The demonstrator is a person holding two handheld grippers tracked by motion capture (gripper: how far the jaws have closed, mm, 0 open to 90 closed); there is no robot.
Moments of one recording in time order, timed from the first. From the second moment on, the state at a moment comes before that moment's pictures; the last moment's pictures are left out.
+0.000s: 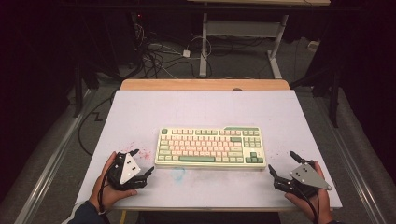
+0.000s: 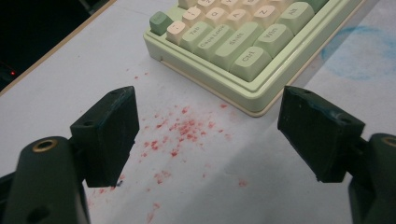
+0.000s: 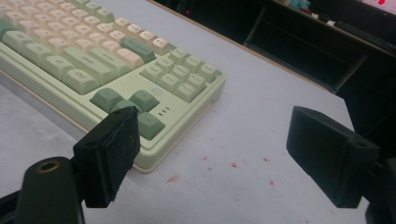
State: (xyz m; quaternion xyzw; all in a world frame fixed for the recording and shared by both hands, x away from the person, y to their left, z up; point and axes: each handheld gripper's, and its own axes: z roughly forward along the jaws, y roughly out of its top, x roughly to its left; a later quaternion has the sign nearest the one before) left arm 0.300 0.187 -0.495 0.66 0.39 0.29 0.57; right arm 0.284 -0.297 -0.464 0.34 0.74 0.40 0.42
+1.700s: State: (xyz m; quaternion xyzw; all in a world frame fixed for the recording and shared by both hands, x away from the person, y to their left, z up) left arm 0.353 0.132 -0.447 0.65 0.41 0.22 0.60; right arm 0.352 -0.219 -0.429 0.29 0.84 0.40 0.24
